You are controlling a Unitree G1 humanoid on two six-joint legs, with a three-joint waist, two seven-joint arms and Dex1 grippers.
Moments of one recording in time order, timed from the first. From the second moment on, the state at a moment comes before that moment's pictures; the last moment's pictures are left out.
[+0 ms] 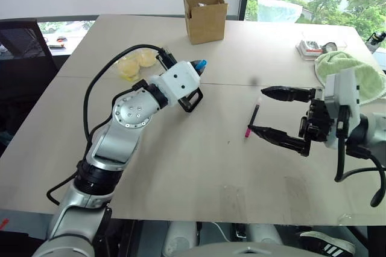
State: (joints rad) left arm -0.53 0.61 -0.20 -0.29 0.06 0.25 -0.46; right arm -0.30 -0.78 -0.25 -0.77 0.93 0.83 0.71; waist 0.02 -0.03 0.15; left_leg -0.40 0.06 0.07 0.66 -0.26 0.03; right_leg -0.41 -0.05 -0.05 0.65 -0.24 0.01
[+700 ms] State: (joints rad) left arm -0.26 0.81 0.20 -0.50 -0.82 0.82 -0.88; right arm -0.46 -0.34 0.12 -0.33 0.54 1.20 -0.02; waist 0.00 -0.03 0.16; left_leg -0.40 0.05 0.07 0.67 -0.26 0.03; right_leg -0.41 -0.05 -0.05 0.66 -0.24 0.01
